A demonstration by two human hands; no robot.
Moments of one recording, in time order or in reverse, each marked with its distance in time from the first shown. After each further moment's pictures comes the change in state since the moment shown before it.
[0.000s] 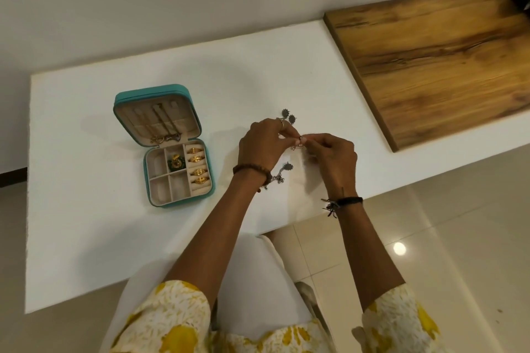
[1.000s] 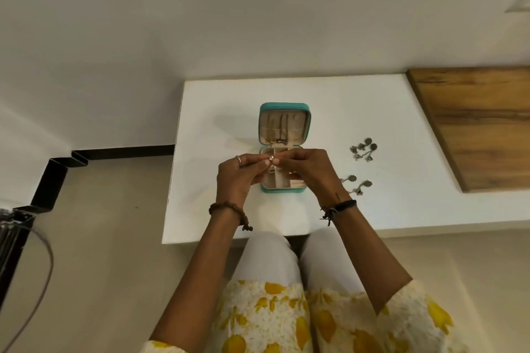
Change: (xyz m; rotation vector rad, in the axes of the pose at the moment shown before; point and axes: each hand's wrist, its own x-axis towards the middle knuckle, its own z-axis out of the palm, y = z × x) left_hand -0.133 -0.086 -0.149 -0.828 0.388 -0.397; right_hand -0.108 -0.094 0.121 0.043 -0.624 -0.077
